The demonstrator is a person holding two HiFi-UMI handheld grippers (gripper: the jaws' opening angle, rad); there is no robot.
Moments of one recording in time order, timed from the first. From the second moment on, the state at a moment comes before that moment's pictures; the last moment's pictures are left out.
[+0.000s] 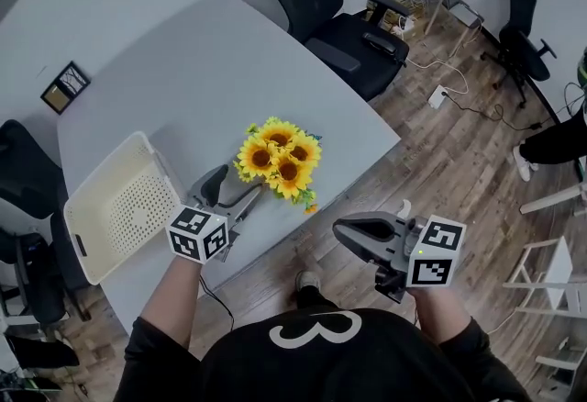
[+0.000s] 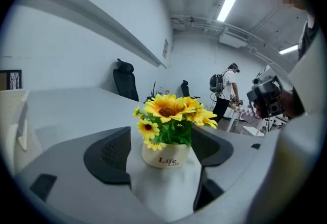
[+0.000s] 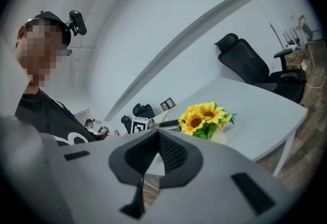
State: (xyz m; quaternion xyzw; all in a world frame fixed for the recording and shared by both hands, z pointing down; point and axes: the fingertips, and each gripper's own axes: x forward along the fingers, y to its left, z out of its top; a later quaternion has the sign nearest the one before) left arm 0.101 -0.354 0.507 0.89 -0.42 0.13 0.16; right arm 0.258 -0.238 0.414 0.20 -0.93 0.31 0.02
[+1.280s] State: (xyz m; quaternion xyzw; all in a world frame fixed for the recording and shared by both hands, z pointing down) left arm 0.103 0.020 0.293 0.97 -0.21 0.01 0.12; right arm 0.143 0.004 0.319 0.23 -0.95 0.19 -0.01
